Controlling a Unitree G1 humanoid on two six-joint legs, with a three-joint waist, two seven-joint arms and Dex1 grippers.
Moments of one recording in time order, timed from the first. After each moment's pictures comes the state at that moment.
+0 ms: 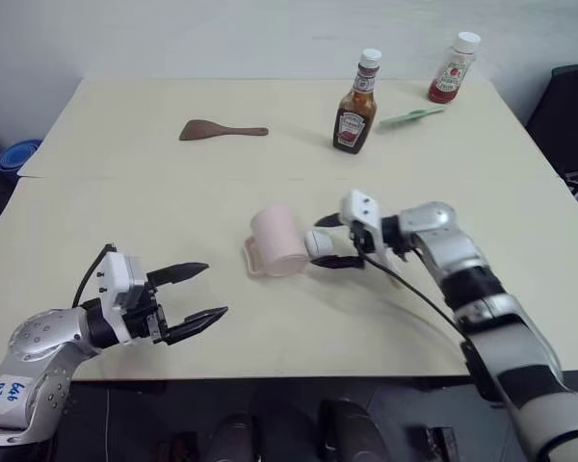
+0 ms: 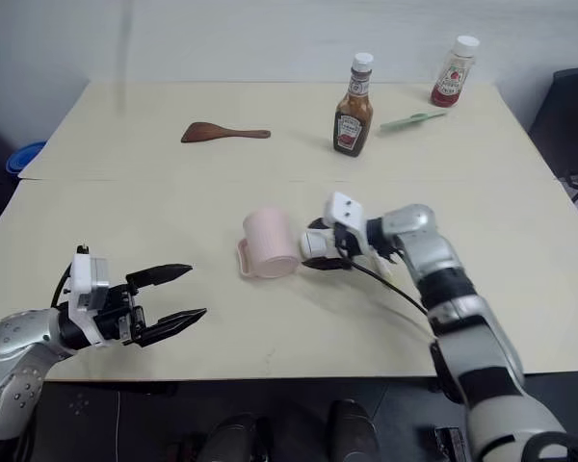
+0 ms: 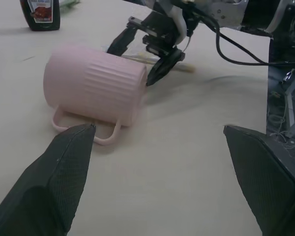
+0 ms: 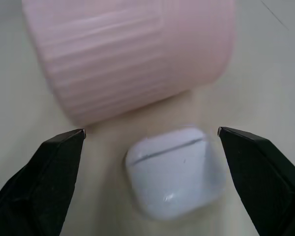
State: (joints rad) left arm 0.08 0.69 0.28 -0.40 -0.65 0.36 -0.95; right arm -0.98 -0.39 0.28 0.80 0.05 -0.05 1.23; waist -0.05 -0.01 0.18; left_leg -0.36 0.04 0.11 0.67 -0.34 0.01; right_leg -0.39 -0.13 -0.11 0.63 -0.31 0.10
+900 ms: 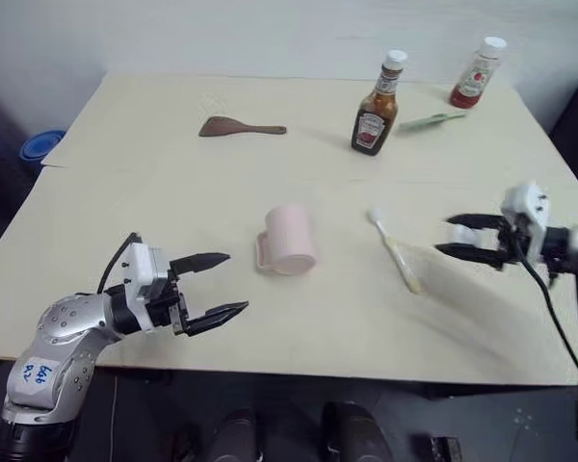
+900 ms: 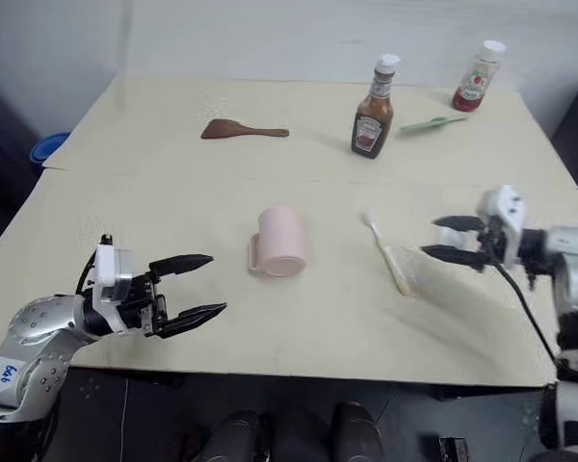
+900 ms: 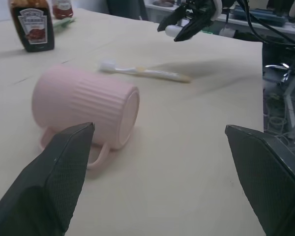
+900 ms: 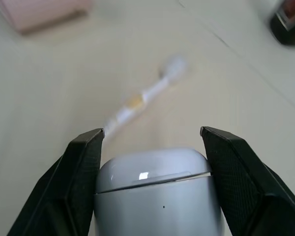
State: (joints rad) left arm -0.07 0.66 0.17 -0.38 -0.62 0.33 -0.95; right arm -0.56 -0.93 -0.16 0.70 0.20 -0.03 1.29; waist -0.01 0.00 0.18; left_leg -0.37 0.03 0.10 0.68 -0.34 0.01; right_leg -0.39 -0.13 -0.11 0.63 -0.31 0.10
